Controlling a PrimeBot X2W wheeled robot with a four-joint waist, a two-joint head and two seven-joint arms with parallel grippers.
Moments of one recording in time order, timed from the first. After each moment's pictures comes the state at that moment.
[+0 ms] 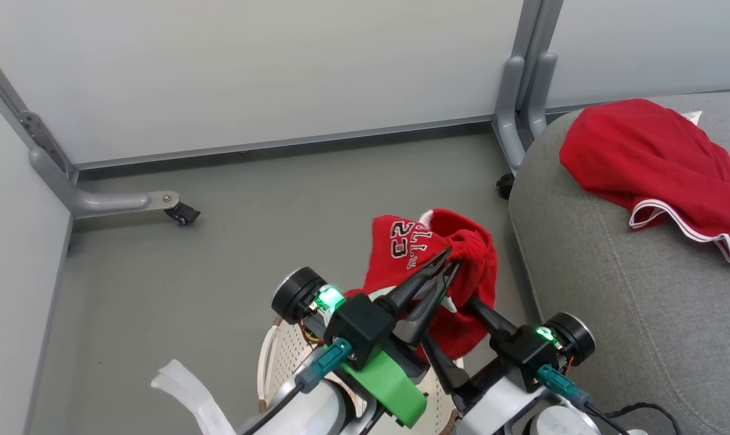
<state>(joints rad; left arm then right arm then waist) -0.37 0.12 -0.81 0.07 -0.33 -0.03 -0.14 -0.14 -0.05 0.43 0.16 0.08 0.13 -0.26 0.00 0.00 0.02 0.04</state>
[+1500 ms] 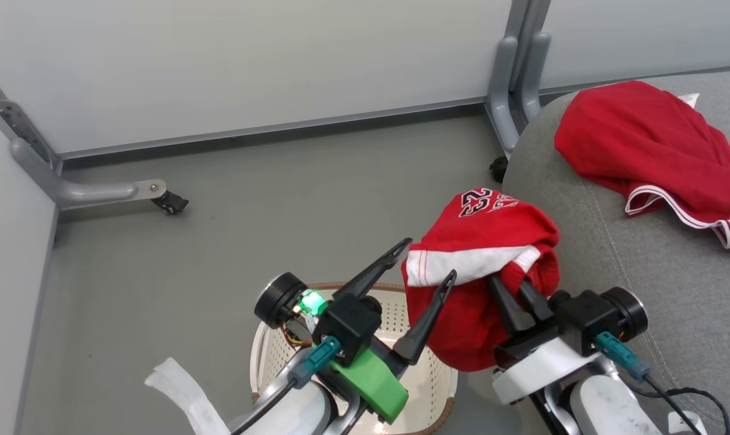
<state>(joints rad) -0.38 0.15 -0.83 0.12 -0.34 0.00 -0.15 -0.15 -0.05 0.27 0.12 0.11 0.13 -0.26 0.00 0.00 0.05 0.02</state>
